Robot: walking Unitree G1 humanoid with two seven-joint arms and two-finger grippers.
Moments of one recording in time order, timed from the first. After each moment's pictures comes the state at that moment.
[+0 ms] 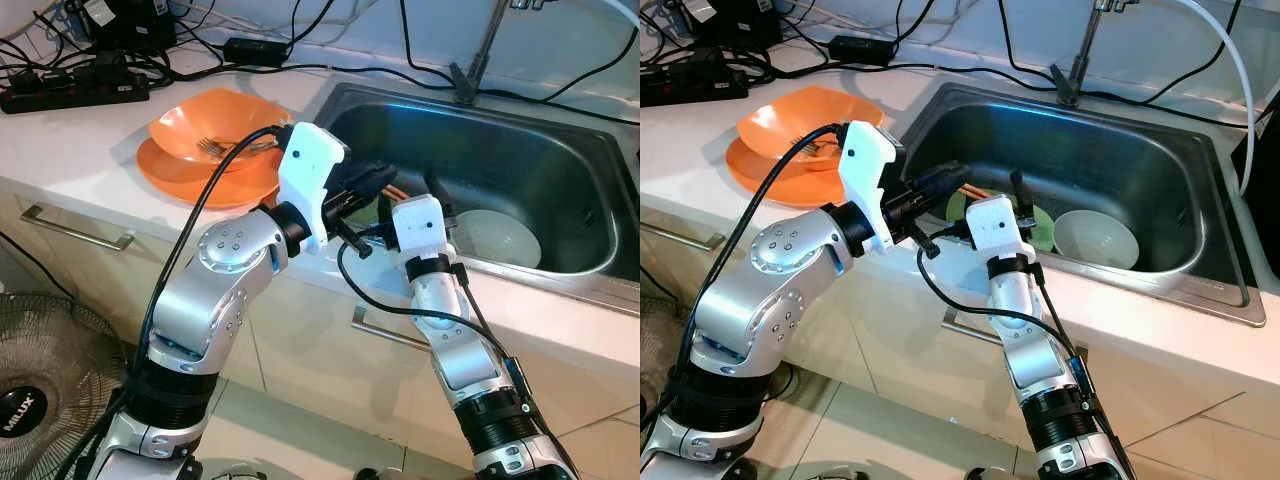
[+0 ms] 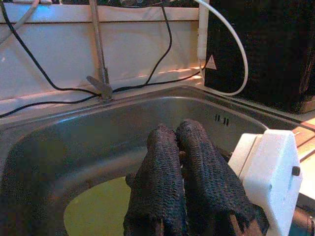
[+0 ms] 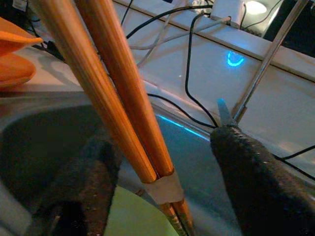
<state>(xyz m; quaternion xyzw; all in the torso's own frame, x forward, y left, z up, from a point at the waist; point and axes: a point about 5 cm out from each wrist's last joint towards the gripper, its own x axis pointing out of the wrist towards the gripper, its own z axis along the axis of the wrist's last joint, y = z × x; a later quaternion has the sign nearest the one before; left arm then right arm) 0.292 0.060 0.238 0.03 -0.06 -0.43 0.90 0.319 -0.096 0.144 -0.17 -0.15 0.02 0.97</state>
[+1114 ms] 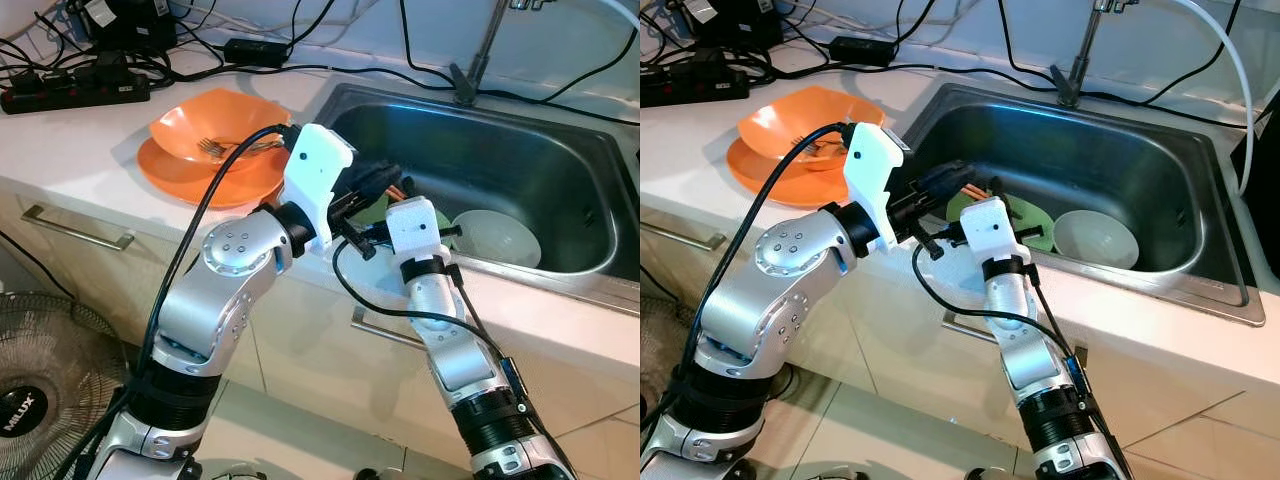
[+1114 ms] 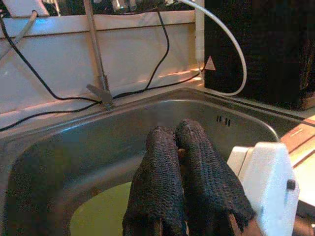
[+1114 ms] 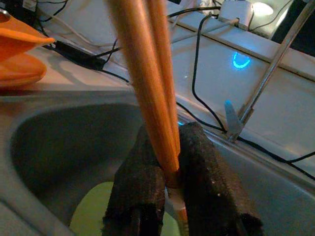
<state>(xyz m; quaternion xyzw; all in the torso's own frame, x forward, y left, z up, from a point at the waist) 0.290 0.055 0.239 0.05 -0.09 -0.43 0.90 0.318 -0.090 0.141 -0.17 -0.15 0.03 0.97</state>
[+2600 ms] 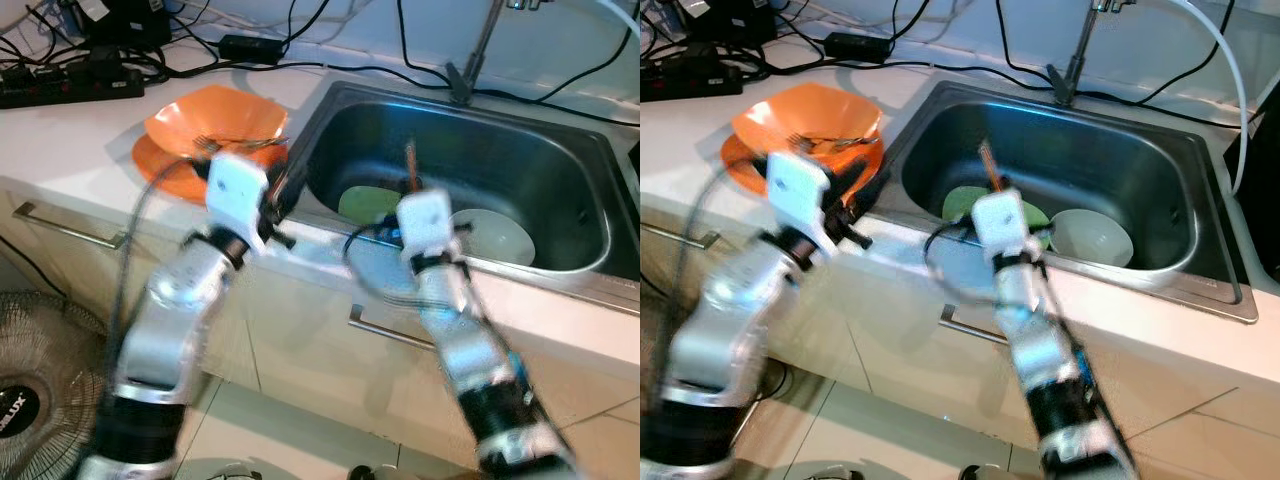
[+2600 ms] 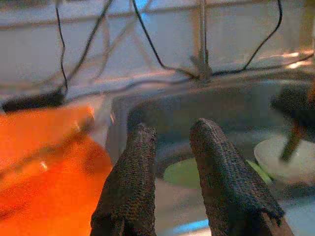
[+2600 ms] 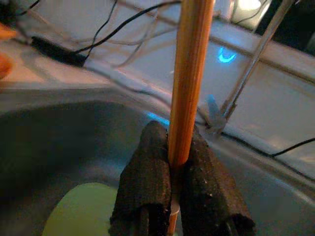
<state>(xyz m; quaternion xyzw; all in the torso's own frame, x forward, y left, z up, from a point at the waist) 0.301 0.119 0.189 0.07 -0.09 -0.24 0.97 0.333 -0.109 0.152 -0.16 -0.15 0.01 0.98</state>
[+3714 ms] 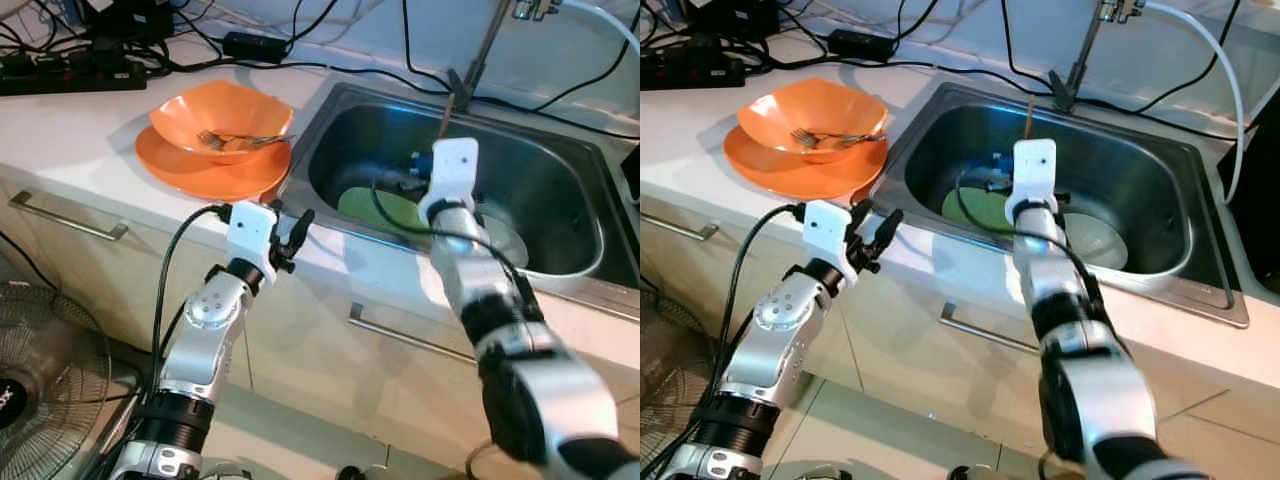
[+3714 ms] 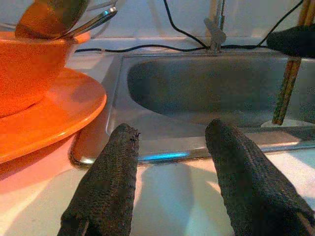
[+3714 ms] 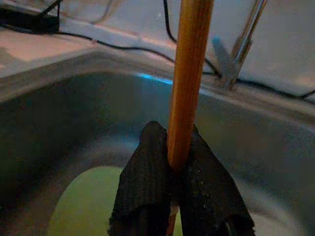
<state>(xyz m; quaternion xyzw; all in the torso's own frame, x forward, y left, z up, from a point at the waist) 0.317 0.118 0.133 0.05 -0.05 -0.22 0.97 0.394 -0.133 0.158 -0.03 0.00 -0.02 1.00</state>
